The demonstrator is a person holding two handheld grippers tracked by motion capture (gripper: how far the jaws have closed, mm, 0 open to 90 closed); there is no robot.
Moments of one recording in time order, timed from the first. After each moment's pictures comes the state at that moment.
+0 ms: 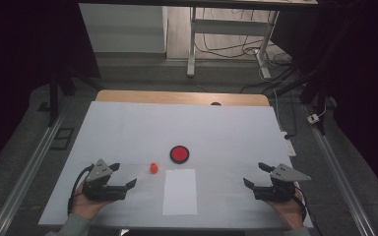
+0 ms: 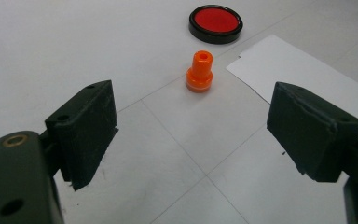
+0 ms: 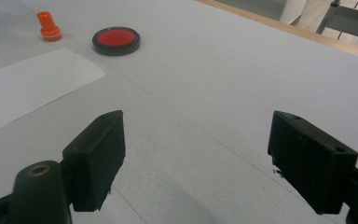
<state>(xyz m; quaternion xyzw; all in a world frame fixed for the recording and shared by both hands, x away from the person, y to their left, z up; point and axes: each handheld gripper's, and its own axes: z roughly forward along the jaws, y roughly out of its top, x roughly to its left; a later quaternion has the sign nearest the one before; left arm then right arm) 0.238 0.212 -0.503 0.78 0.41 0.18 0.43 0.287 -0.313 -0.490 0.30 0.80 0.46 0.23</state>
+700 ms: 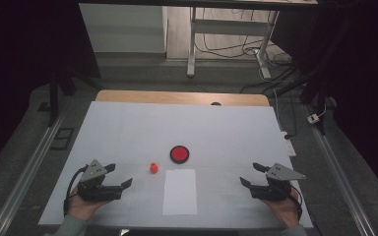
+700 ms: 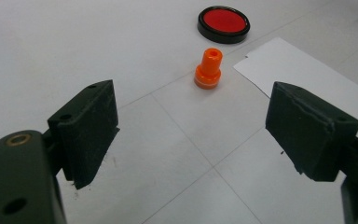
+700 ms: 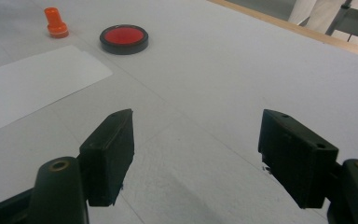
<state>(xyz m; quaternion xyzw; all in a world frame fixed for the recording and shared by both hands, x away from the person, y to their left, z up) 0.234 0.222 -0.502 0.77 0.43 0.17 0.43 0.291 -0.304 -0.494 0.29 0.81 0.46 0.22</state>
